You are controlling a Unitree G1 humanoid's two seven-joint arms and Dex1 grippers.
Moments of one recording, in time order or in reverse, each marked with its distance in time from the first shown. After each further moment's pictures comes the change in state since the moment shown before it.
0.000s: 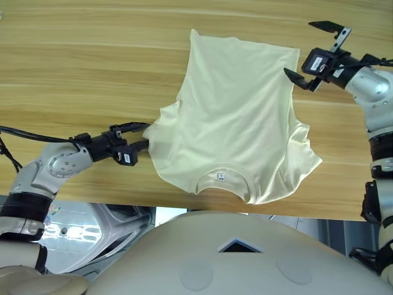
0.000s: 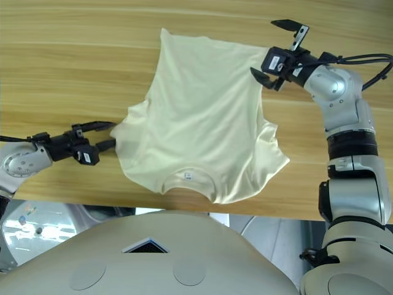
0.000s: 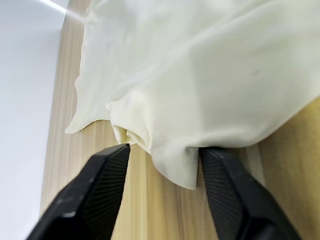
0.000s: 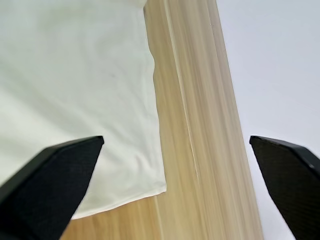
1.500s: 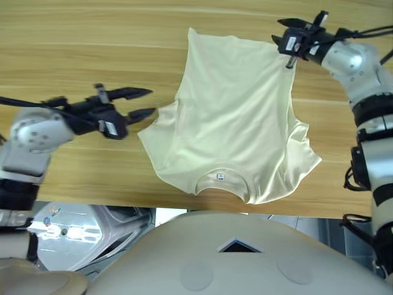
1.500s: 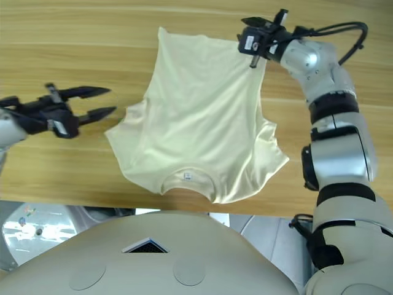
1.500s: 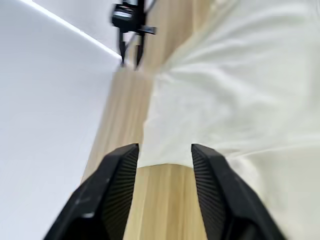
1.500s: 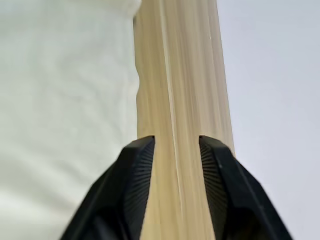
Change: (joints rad) left arm -0.030 0.143 0.208 -0.217 -0.595 0.120 -0.308; right arm -0.267 0.084 0.131 0.343 -0.101 -0.133 -0.100
